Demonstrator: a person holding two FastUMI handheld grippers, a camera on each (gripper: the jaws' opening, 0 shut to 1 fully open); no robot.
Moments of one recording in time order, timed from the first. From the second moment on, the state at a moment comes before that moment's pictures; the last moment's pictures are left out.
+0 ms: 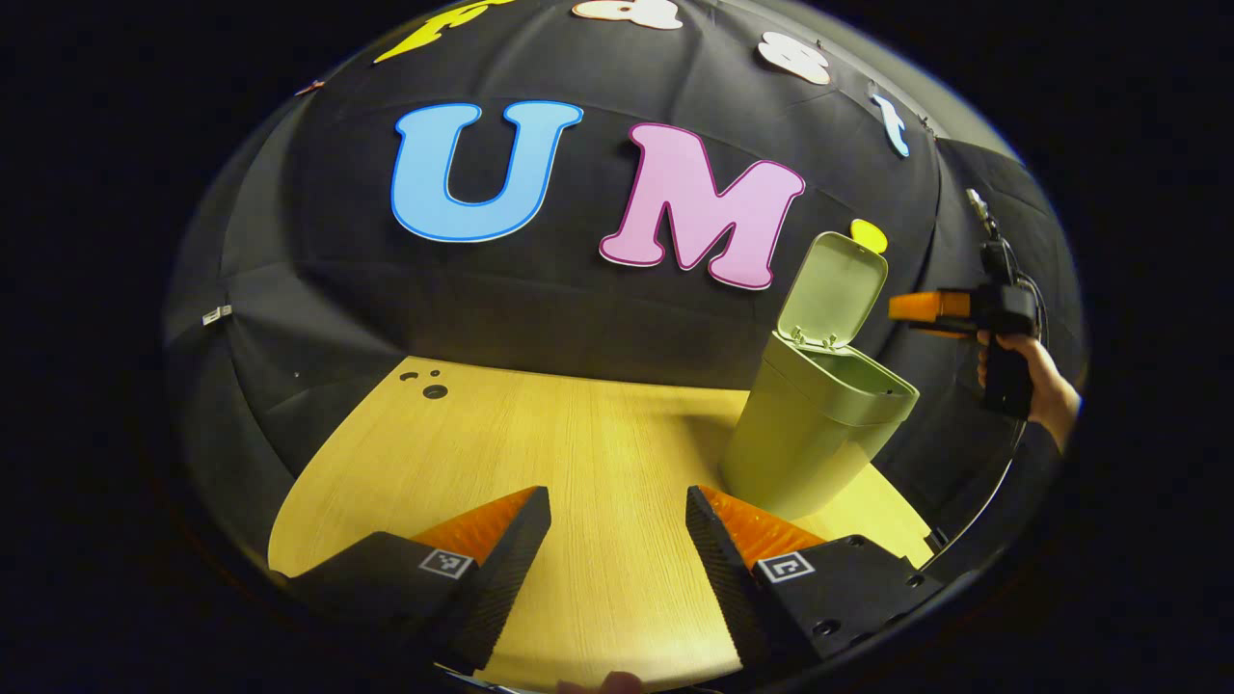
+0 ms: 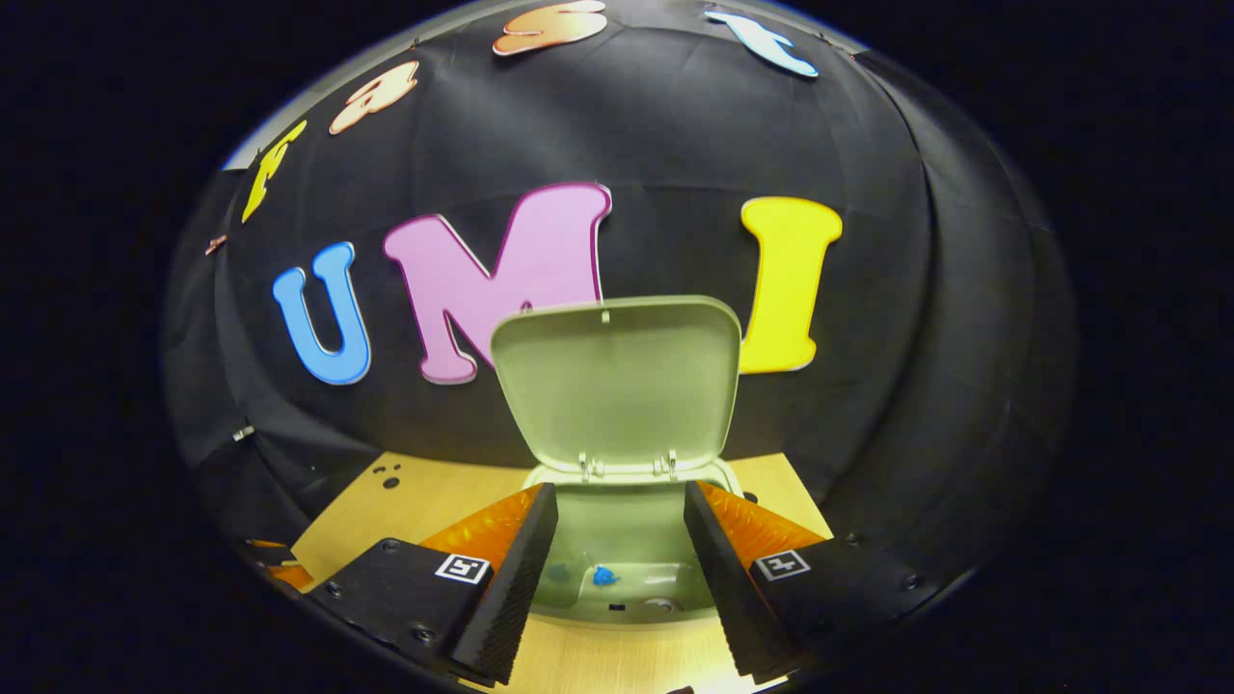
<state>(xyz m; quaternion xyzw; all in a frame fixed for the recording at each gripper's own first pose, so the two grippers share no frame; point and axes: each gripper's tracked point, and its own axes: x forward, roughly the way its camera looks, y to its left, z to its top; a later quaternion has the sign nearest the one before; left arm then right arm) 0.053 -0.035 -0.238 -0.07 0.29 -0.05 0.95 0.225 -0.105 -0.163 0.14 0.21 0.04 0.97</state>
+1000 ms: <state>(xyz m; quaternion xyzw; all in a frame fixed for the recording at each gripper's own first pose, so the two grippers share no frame) 0.052 -0.034 -0.232 -0.08 0.28 -0.05 0.96 0.362 -0.105 -0.120 0.10 0.20 0.02 0.97</state>
